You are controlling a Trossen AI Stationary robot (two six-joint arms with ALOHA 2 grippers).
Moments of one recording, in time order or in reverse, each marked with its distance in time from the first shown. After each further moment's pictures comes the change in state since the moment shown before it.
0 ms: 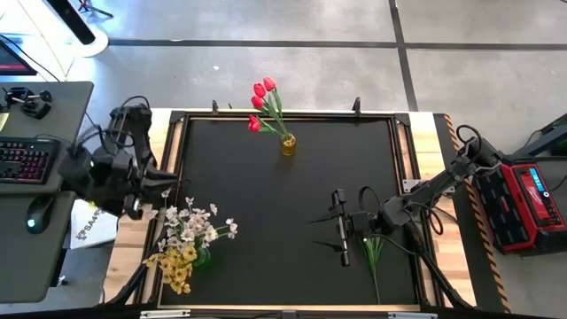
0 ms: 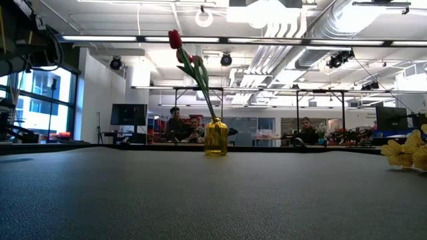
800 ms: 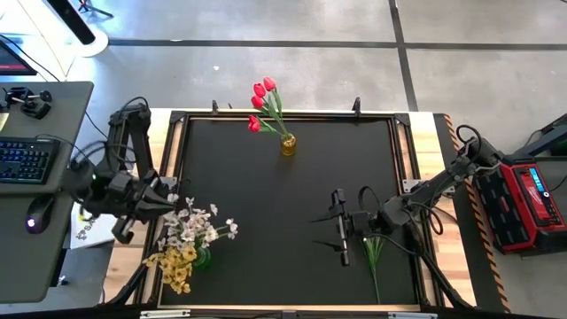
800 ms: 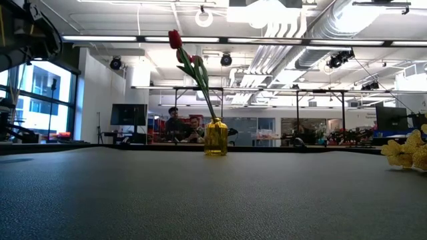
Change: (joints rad) left arm -0.026 0.094 -0.068 0.311 0.184 0.135; right arm -0.006 0.000 0.000 0.002 0.000 0.001
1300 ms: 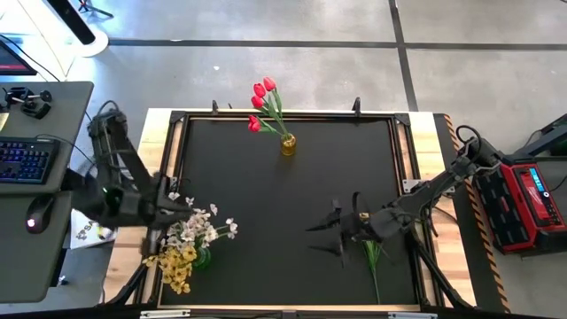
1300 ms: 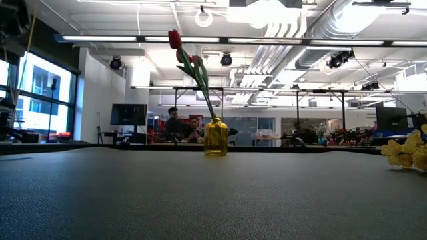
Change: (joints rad) left arm 0.334 0.244 0.157 -0.041 0.222 0.252; right arm 0.016 0.000 0.000 -0.346 0.017 0.393
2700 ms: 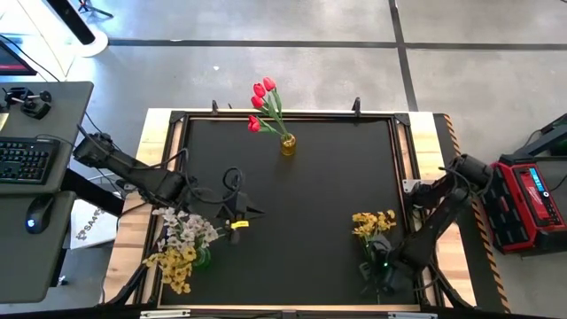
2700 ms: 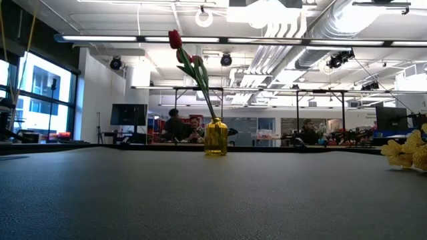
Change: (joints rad) left arm 0.693 0.403 0.297 -0.713 0.777 -0.452; right arm 0.397 0.258 0.003 -1.003 -0.339 1.866
